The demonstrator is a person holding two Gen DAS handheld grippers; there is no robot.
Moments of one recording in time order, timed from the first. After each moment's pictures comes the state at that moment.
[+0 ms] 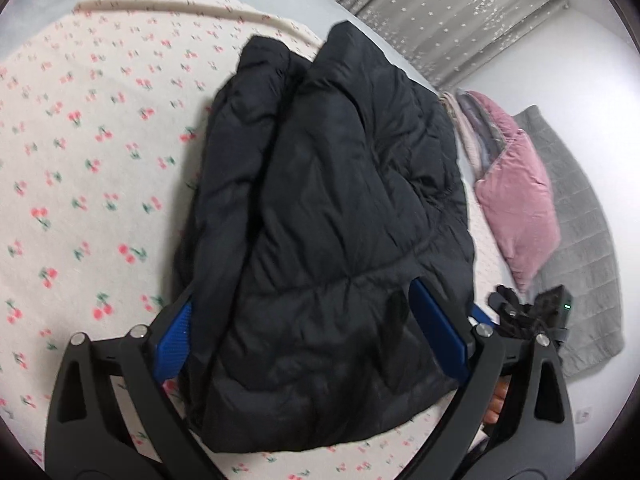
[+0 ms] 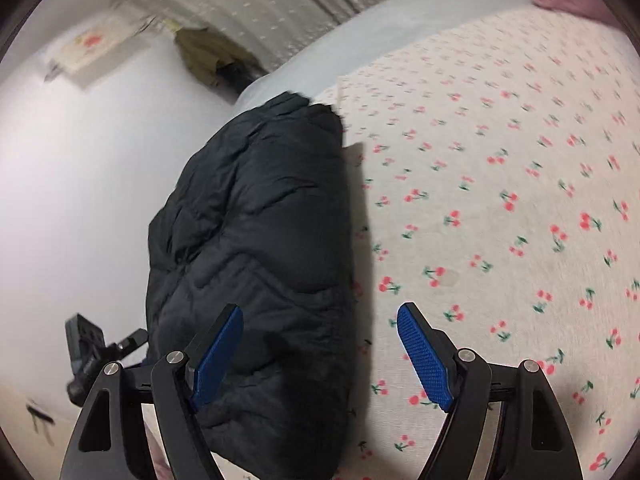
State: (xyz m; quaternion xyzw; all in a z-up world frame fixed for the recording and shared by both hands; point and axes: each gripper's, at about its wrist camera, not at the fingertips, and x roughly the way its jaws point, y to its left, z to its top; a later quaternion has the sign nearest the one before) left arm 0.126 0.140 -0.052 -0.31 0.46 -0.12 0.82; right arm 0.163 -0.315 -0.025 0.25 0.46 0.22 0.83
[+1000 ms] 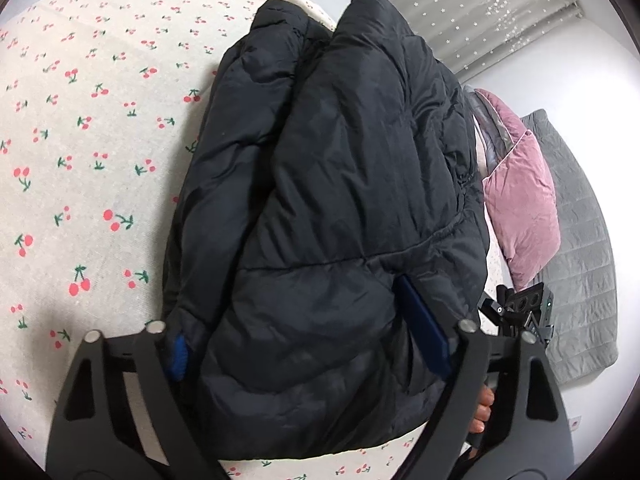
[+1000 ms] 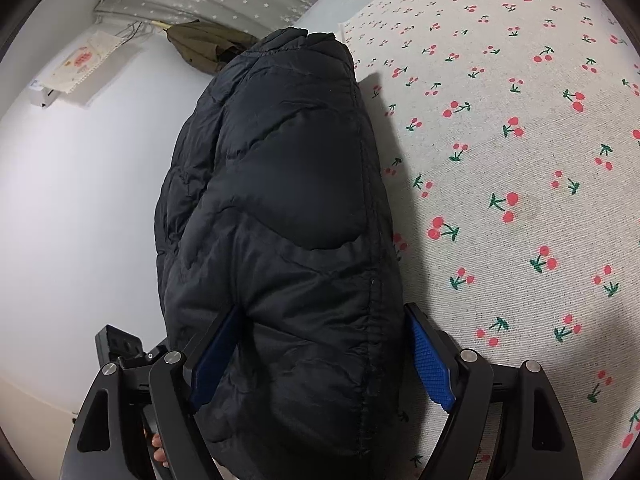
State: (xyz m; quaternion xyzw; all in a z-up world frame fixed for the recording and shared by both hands) left arm 0.128 0.124 -0.071 -0.32 0.48 -0.11 0.81; right arm 0.173 -0.295 -0.081 0.33 0.50 0.25 0.76
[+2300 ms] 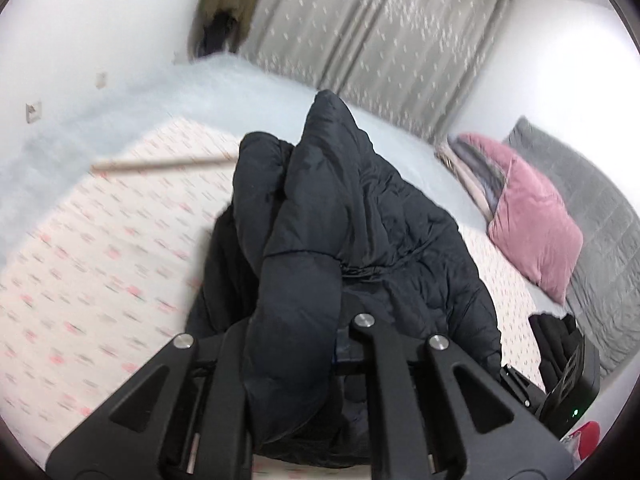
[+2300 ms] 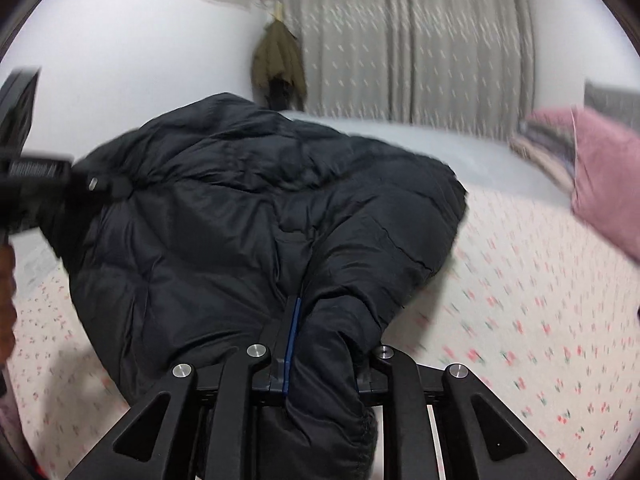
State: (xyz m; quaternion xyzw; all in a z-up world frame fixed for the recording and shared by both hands) left arm 0.127 0.179 0.032 -0.20 0.31 -0.06 0.93; right arm 0.102 -0.090 -0.010 -0.06 0.27 0.16 0.95
